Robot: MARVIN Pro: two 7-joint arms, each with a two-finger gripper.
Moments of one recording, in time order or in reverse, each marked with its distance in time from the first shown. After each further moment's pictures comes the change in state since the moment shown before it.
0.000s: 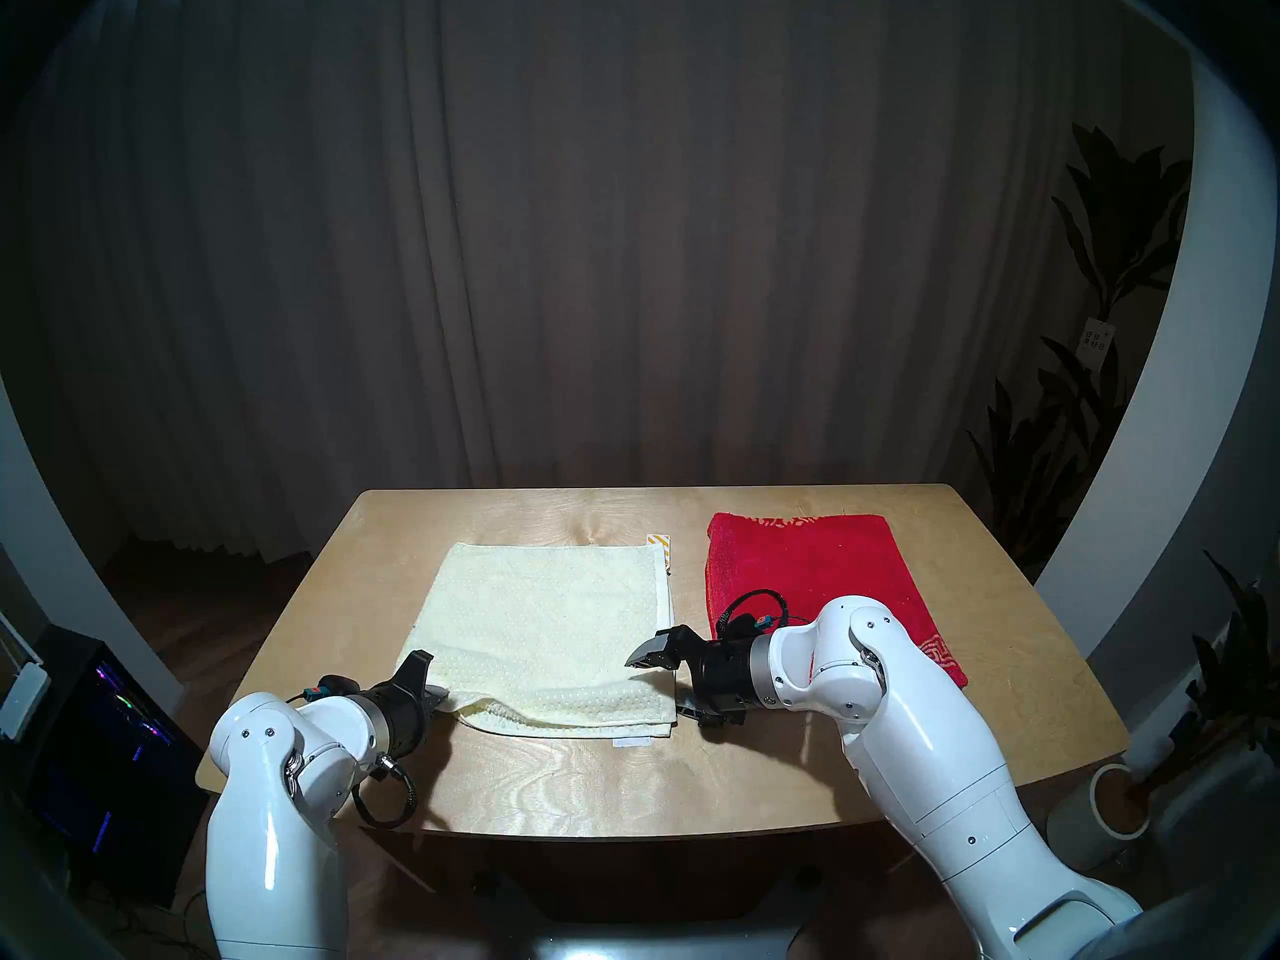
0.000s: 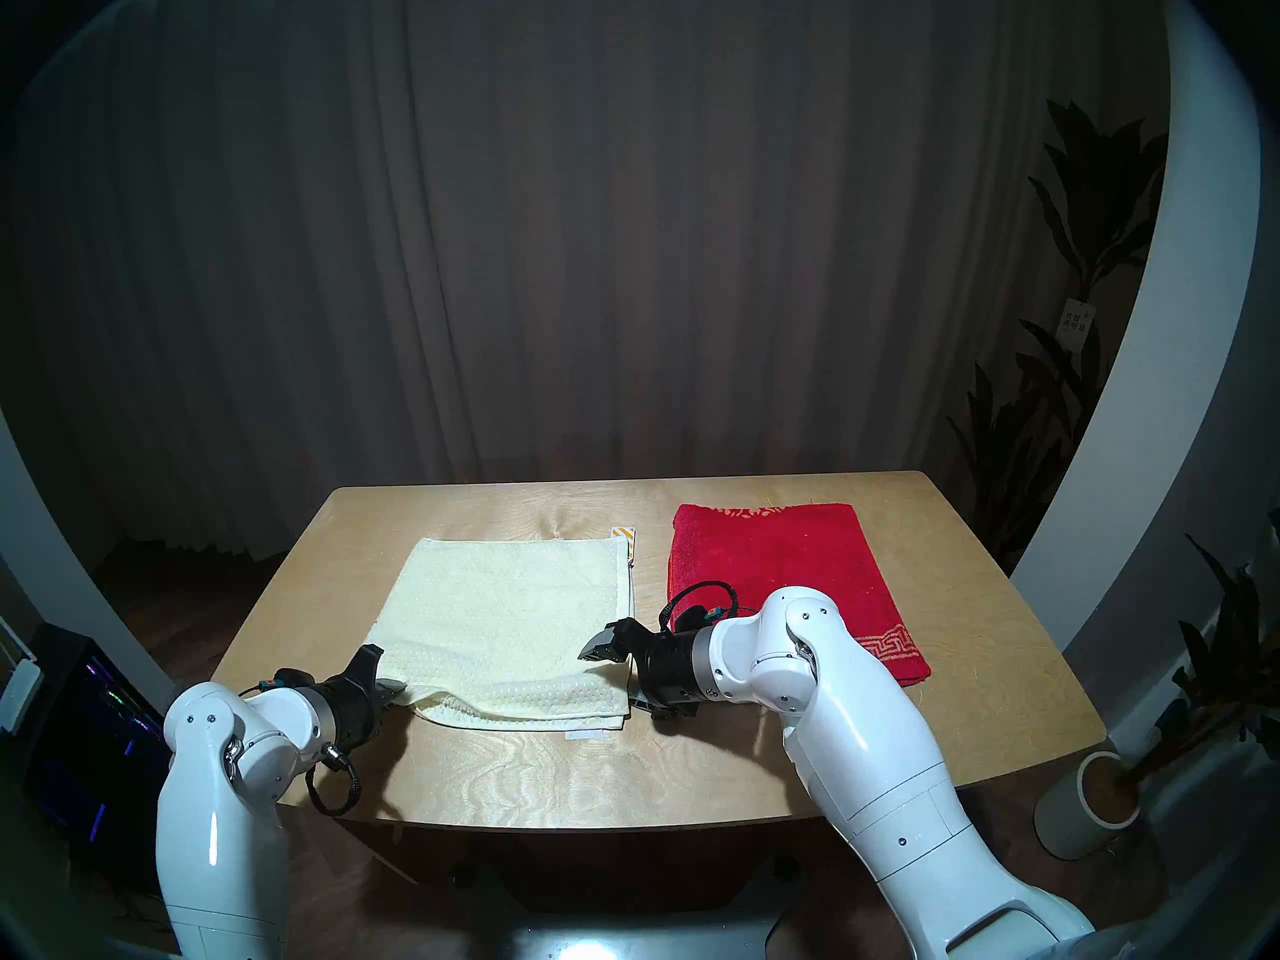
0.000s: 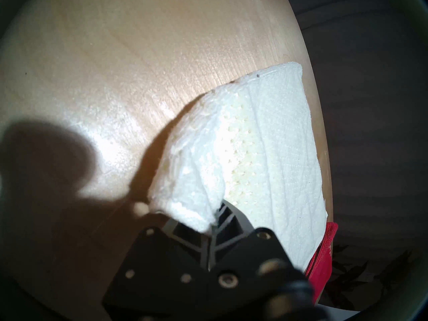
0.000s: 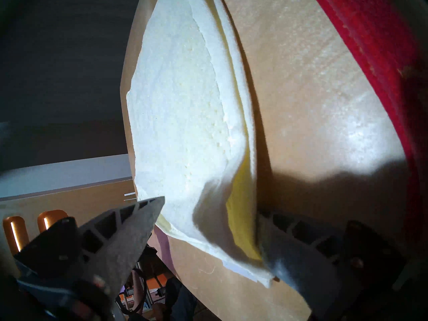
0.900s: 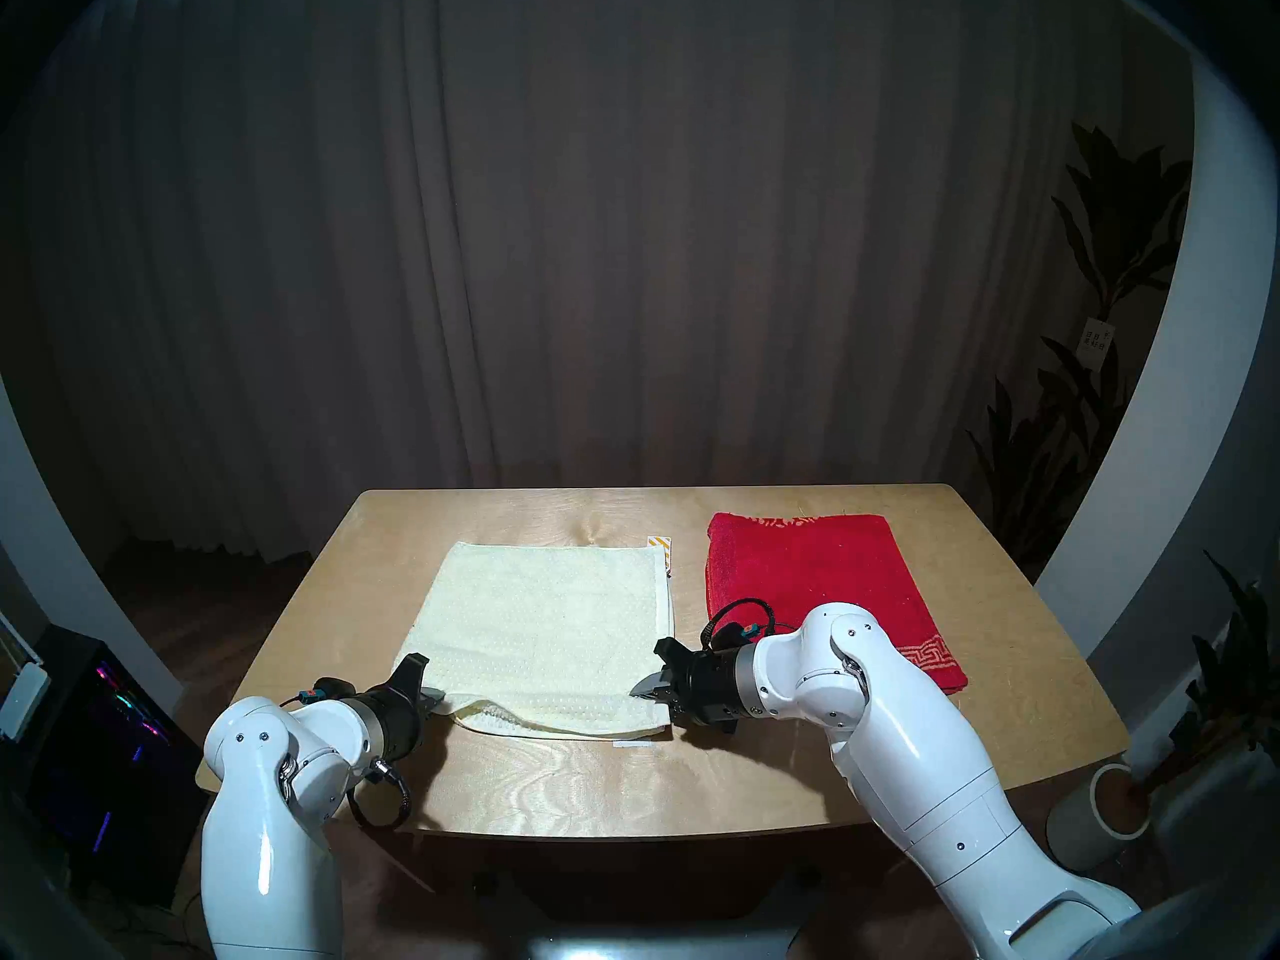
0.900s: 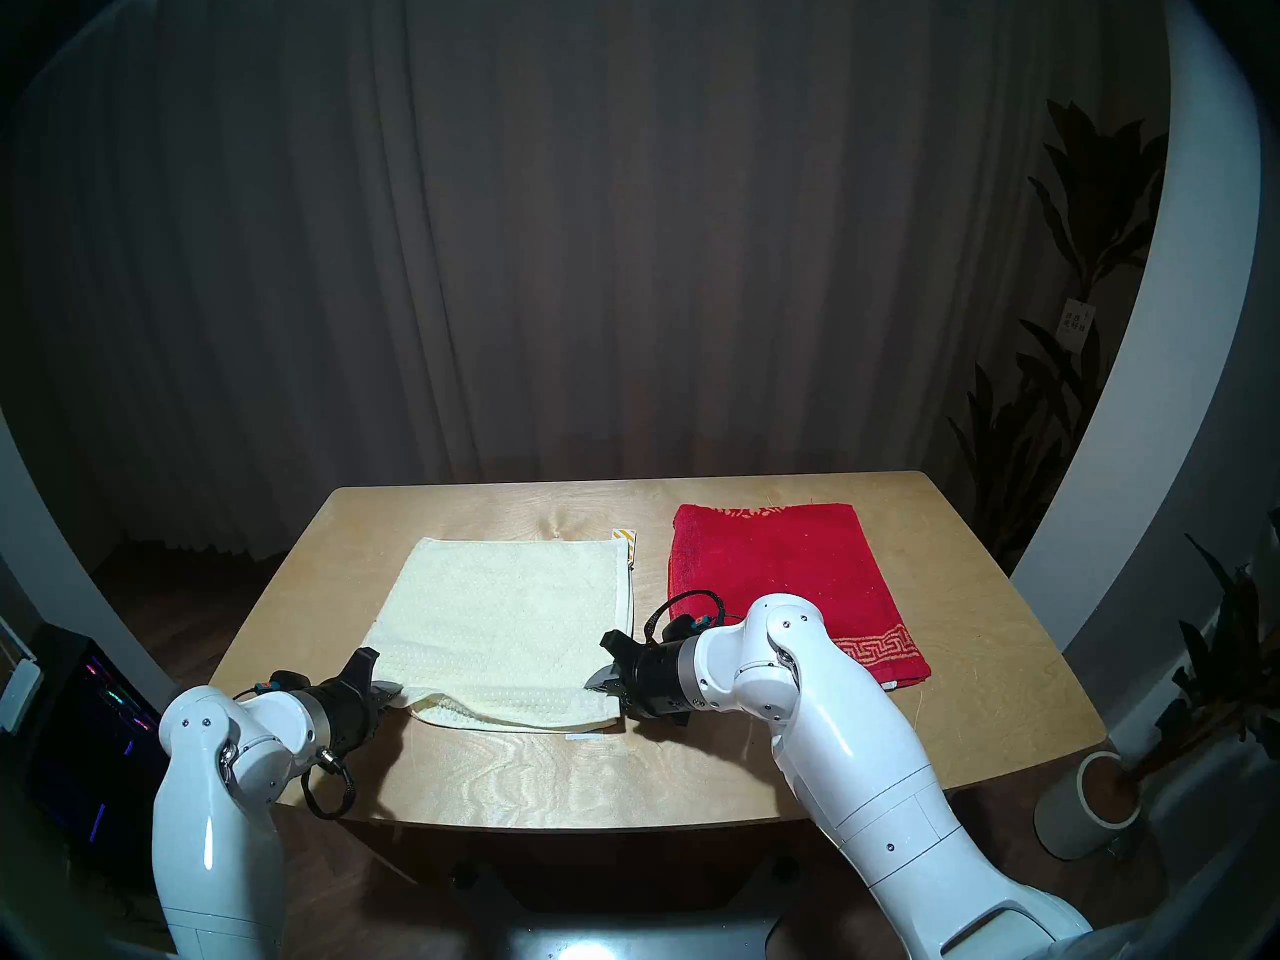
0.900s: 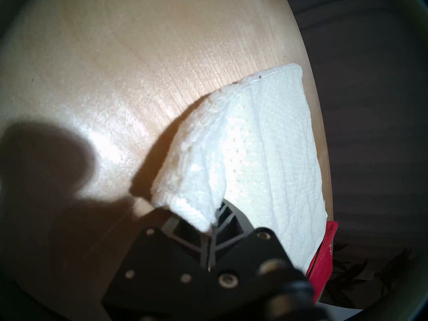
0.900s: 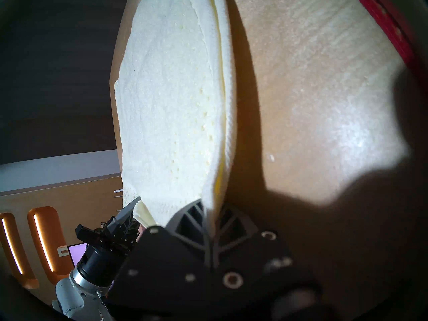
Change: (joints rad) left arm 0.009 0.009 -0.002 -0.009 0.004 0.023 -0.008; right arm -0.026 0.013 -0.012 -0.013 0.003 -0.020 0.004
